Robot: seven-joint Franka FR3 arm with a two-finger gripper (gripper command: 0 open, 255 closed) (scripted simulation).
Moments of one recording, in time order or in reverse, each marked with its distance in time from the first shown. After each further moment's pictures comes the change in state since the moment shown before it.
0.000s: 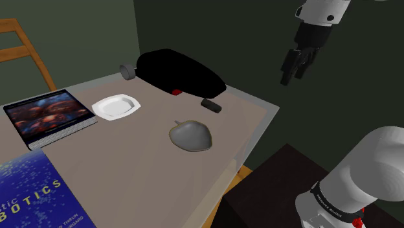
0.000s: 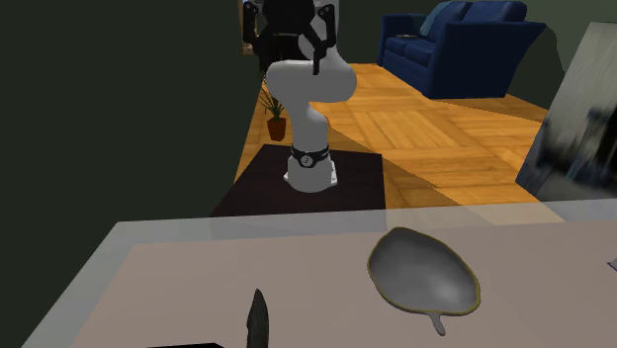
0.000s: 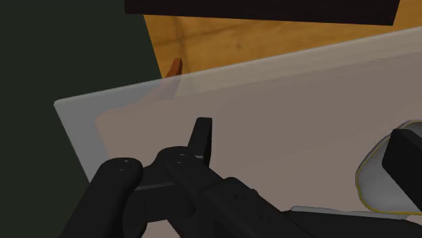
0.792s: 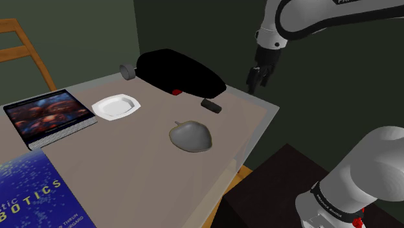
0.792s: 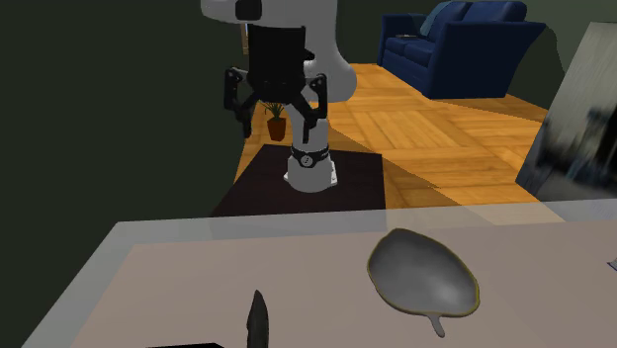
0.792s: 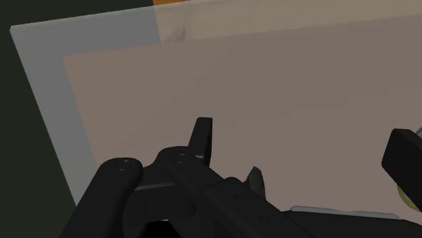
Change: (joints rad) arm 0.006 0.321 0.017 0.002 -0.049 0.322 -0.058
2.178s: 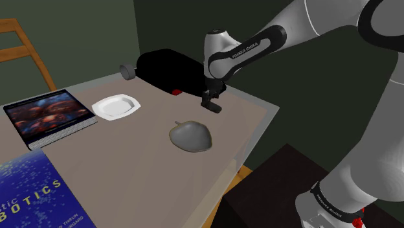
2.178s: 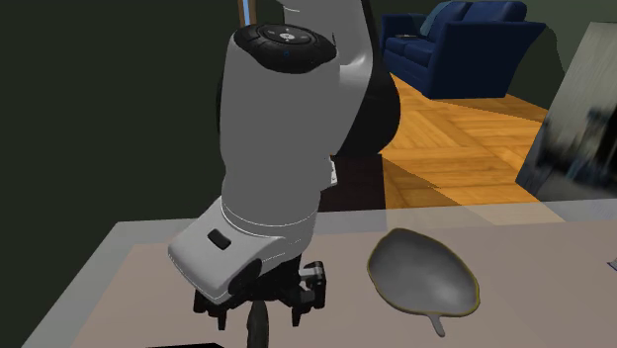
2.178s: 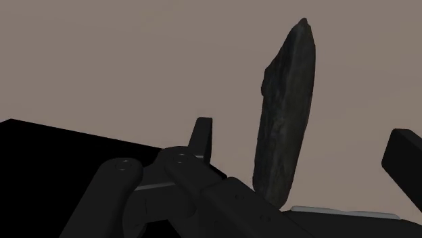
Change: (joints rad) arm 0.017 0.772 0.034 0.387 -0.196 0.382 -0.007
